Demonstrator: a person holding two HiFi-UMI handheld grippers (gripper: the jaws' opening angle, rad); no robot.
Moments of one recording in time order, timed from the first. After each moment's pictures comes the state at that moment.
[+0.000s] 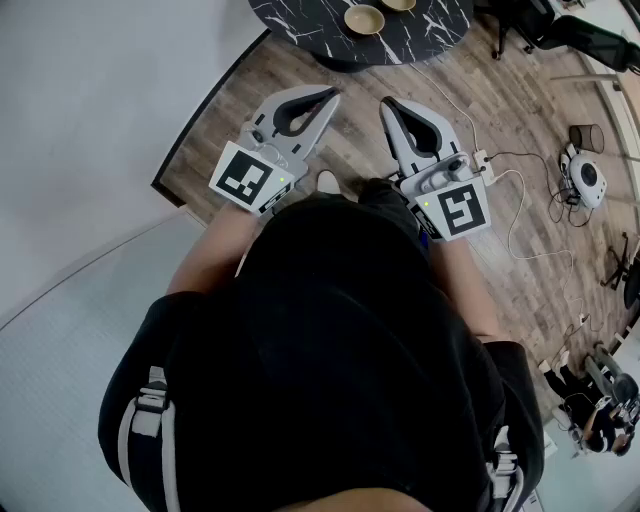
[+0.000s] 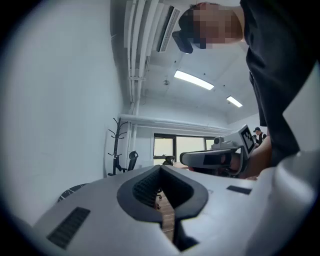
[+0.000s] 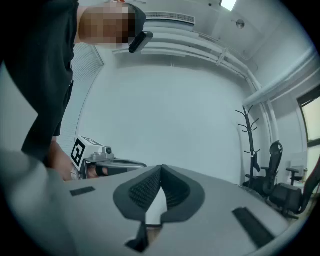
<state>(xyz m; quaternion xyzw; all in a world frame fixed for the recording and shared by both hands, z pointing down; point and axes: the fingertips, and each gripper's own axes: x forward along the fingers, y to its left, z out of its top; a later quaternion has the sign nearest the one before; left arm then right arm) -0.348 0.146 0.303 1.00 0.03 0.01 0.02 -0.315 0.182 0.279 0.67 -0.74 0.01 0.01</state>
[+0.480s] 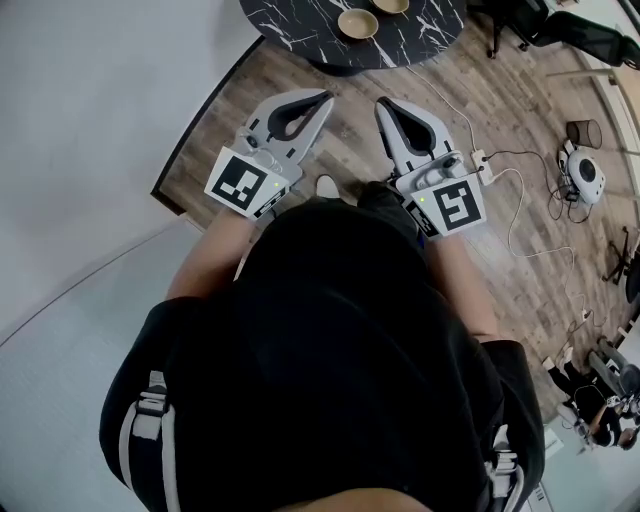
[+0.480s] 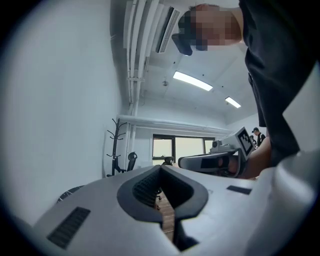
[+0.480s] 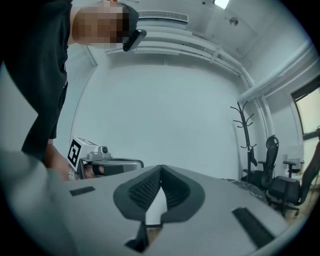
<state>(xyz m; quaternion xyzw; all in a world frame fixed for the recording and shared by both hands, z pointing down) -0.348 0.141 0.302 1.00 0.03 0.00 0.02 -0.304 0.181 0.303 0.68 -0.73 0.03 0.00</state>
